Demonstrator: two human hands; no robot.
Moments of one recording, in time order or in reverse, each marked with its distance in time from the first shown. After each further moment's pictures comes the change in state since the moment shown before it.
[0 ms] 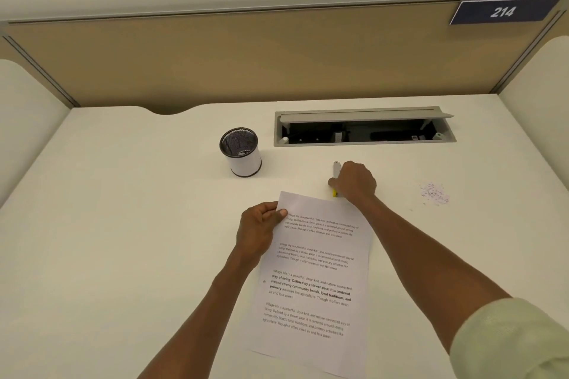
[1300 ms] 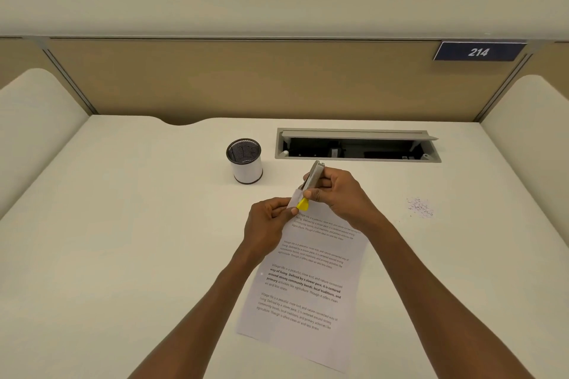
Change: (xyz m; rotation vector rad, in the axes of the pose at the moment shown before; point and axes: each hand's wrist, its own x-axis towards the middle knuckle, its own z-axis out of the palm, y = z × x) left_hand -0.039 0.038 0.016 0.020 -0.032 0.188; right_hand -0.108 -0.015 -0.065 0.897 -0.305 -0.457
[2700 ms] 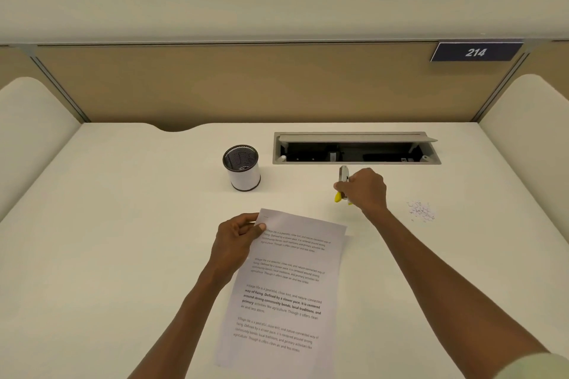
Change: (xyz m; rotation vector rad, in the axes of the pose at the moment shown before) left_hand -0.001 -0.021 -0.051 -0.028 0.043 -0.105; right_hand 0.054 0.047 -0.044 -0.551 0.496 0.345
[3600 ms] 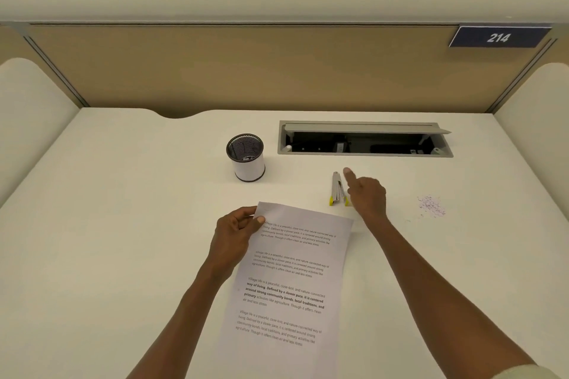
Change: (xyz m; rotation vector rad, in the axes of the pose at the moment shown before) left_hand 0.009 -0.014 -0.010 -0.058 0.020 -0.016; right_hand 0.003 0.032 0.041 0.132 0.048 0.007
